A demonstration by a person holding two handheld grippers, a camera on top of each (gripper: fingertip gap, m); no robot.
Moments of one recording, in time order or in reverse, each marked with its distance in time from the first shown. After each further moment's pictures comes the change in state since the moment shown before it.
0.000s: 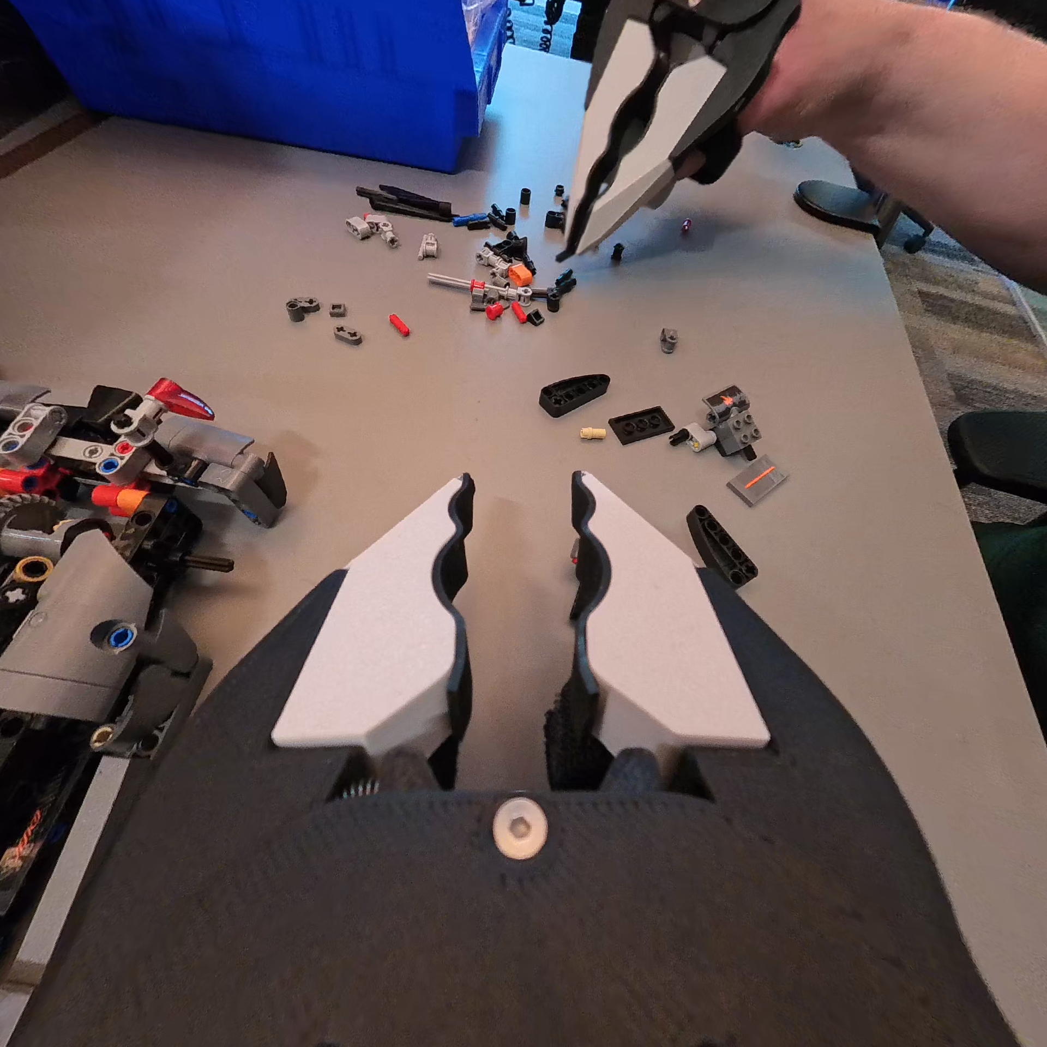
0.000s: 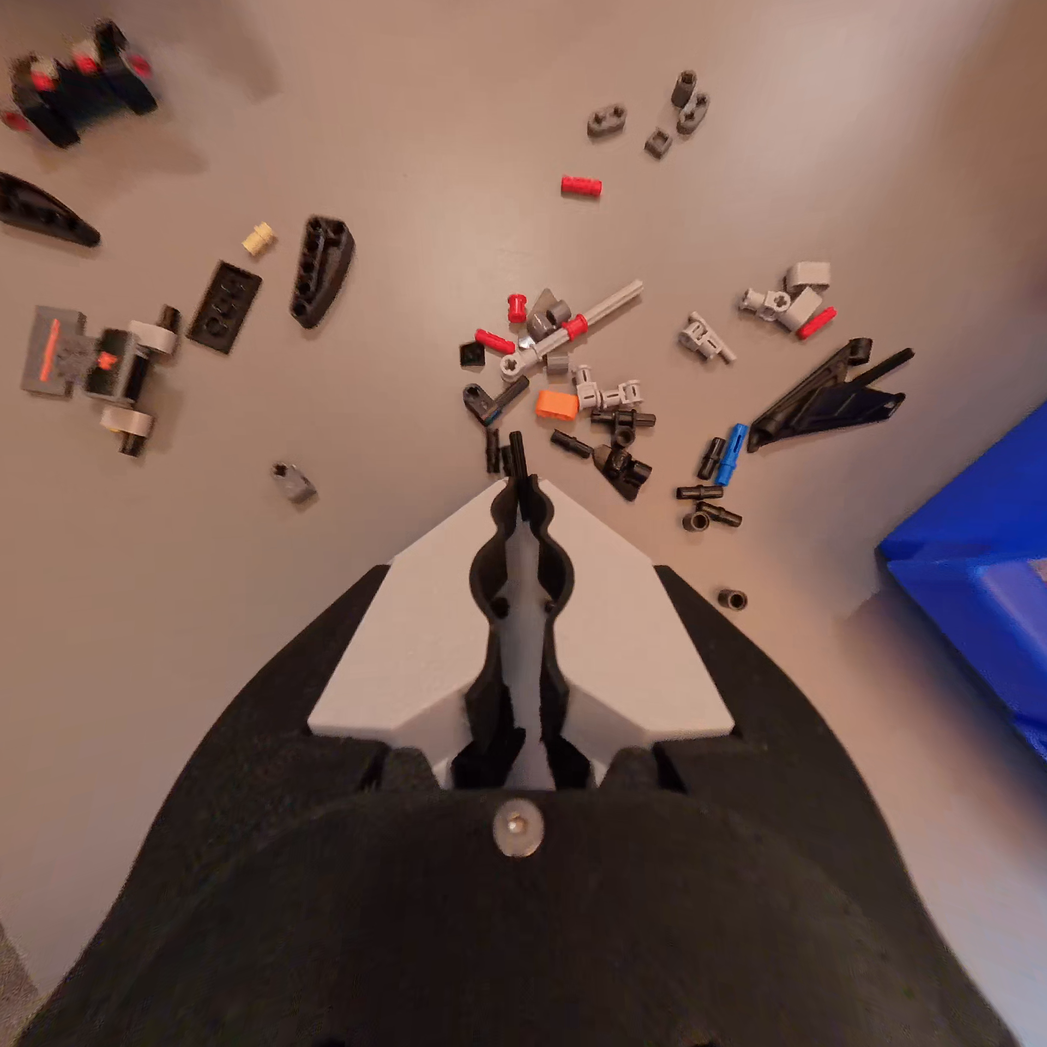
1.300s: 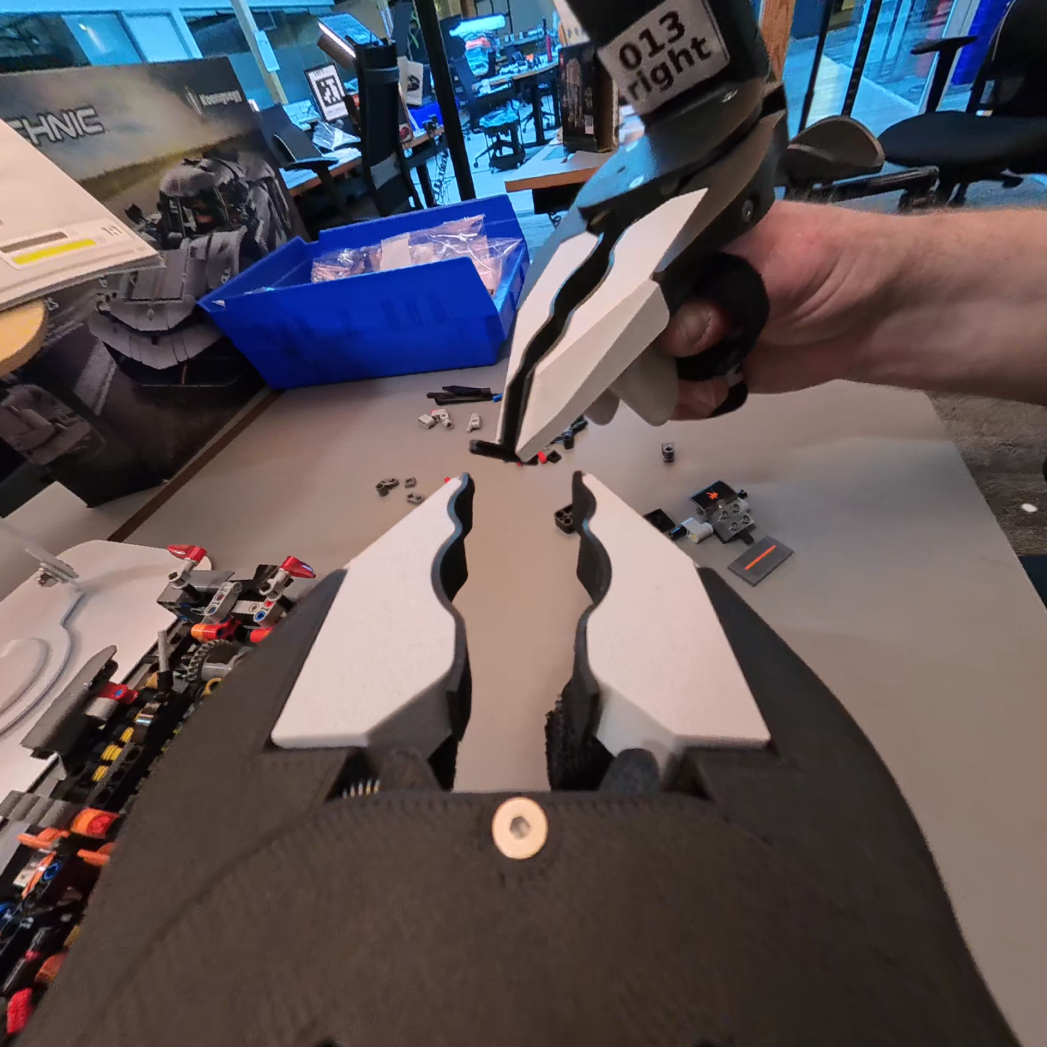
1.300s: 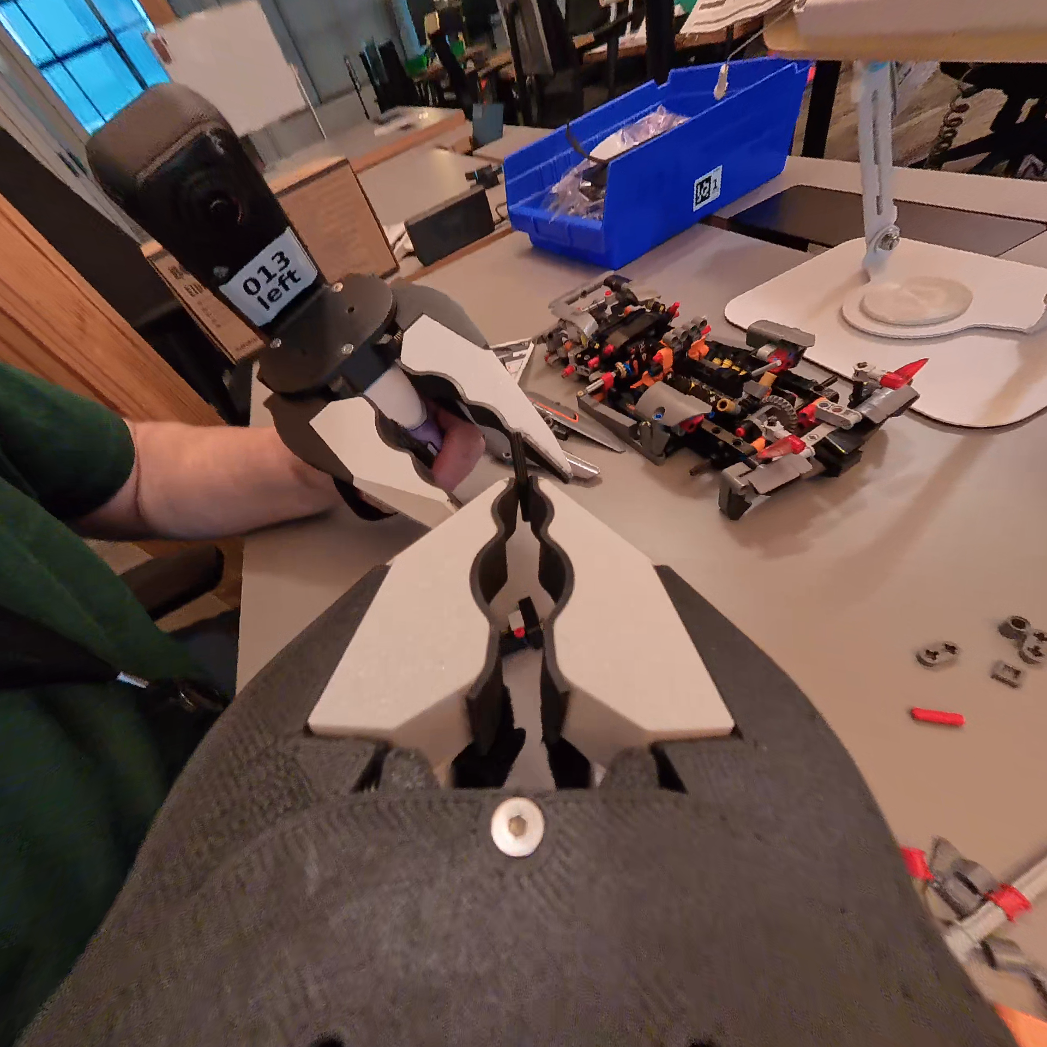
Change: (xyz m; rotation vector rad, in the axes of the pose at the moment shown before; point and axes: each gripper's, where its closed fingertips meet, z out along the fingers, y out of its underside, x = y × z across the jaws) left arm 0.024 -0.057 -0.028 0.244 -0.154 0.264; right arm -0.120 -0.190 0.004 0.614 -0.285 0.168
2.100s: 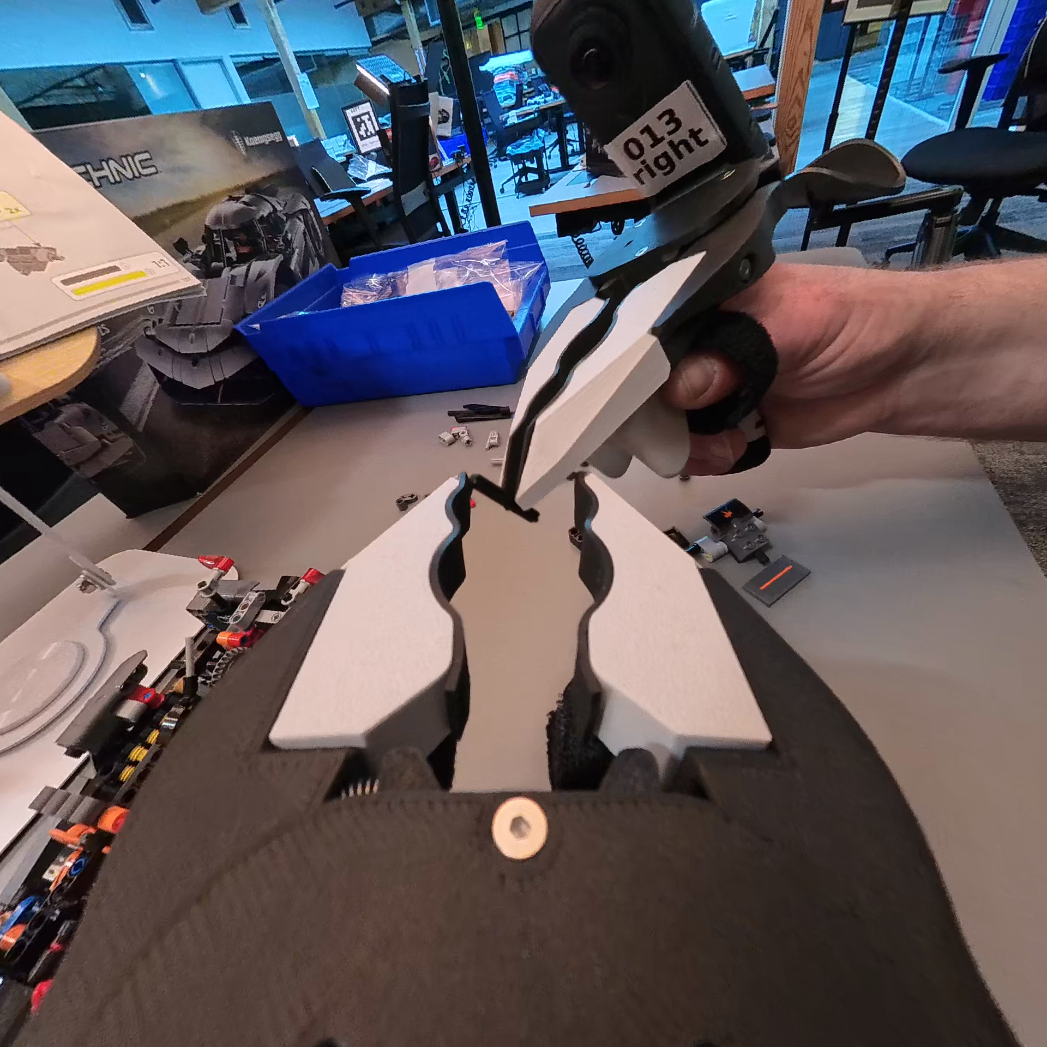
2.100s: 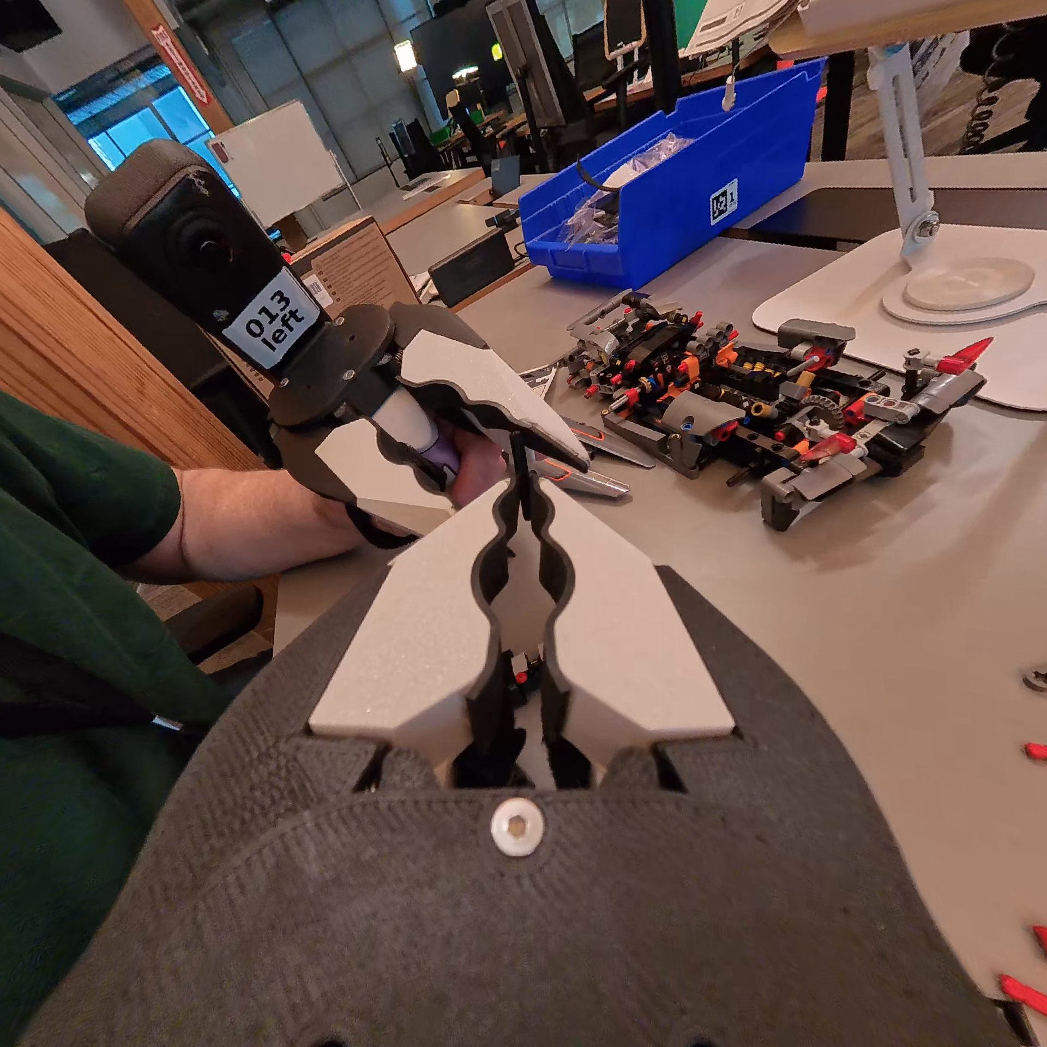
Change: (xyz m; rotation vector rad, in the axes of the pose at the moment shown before) left arm -0.004 -0.007 -0.001 0.034 -0.046 0.014; right arm -0.005 0.000 0.012 0.067 -0.040 0.087
